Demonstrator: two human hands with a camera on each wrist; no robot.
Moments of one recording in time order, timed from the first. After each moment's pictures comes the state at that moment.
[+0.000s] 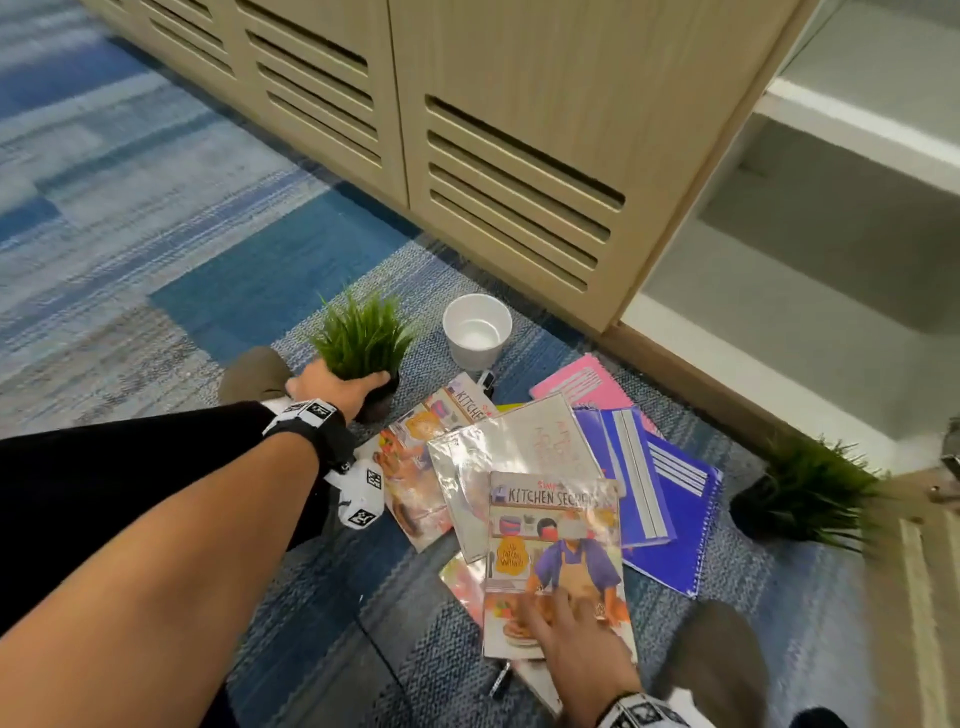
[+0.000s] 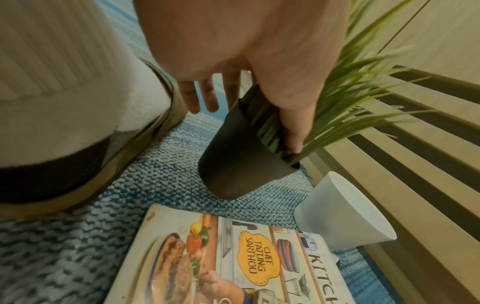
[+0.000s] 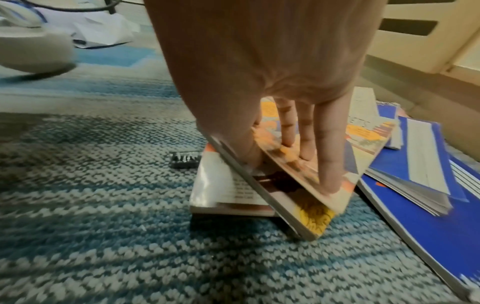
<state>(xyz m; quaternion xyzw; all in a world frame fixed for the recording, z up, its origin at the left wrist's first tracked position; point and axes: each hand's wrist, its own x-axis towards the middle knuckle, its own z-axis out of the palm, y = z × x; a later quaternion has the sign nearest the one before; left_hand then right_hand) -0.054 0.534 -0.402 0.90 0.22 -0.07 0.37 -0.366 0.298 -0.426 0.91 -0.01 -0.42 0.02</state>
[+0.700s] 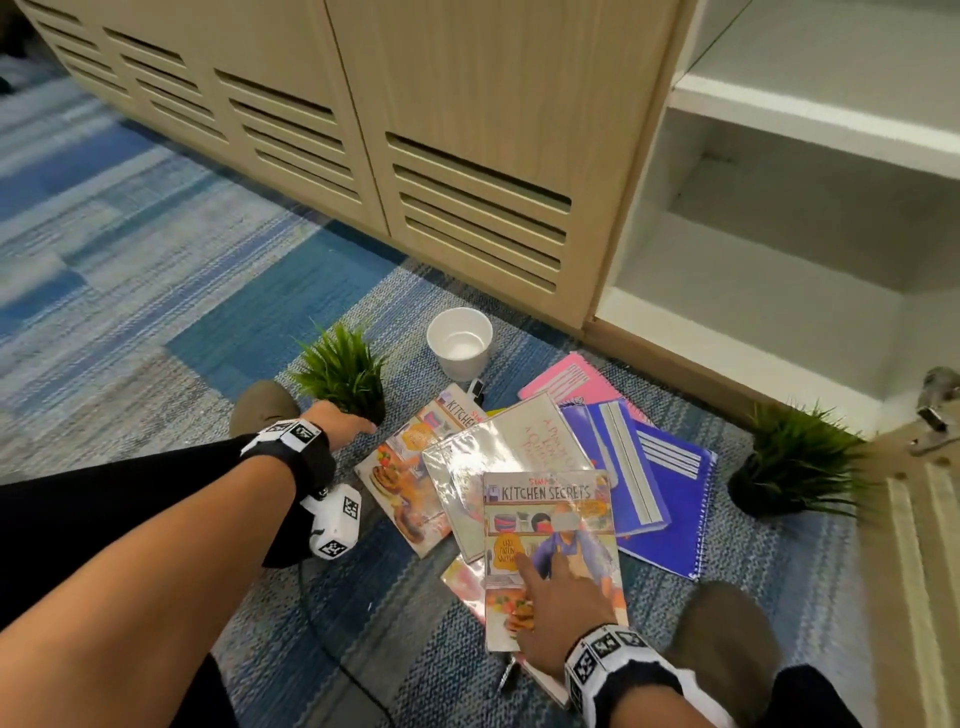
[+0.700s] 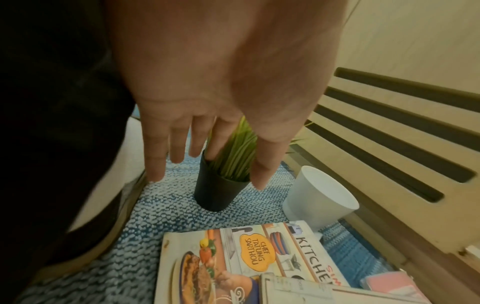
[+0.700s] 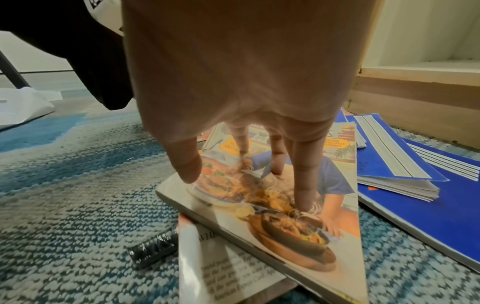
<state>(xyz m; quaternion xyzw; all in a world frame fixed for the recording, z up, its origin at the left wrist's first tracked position) -0.062 0.536 -0.385 0.92 0.16 -0.27 0.24 -0.338 0.291 -0.413 0.91 -0.07 -0.38 -0.11</state>
